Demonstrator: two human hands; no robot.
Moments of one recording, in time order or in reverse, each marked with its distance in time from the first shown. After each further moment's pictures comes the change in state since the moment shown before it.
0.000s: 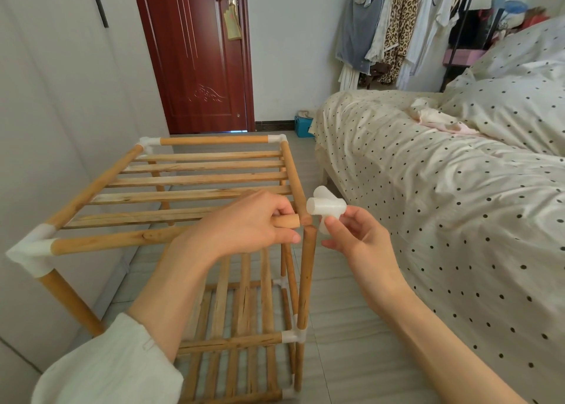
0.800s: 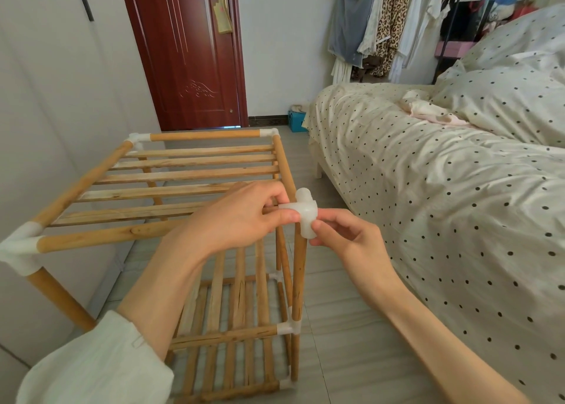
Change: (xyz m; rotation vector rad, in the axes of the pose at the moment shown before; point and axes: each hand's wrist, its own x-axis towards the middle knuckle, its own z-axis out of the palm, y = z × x) left_hand 0.000 -0.001 0.003 0.058 0.081 0.076; right_hand -0.007 0.002 -0.007 -0.070 -0.117 -0.073
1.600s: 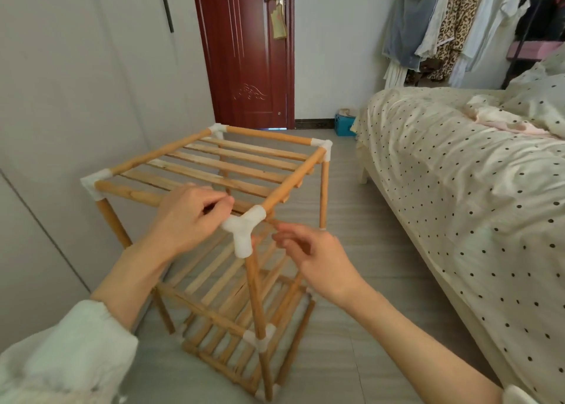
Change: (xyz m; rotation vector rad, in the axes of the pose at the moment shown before) left_hand -0.081 -0.115 -0.022 0.082 0.528 0.034; right_hand -0.008 0.009 0.092 -0.384 -0.385 -0.107
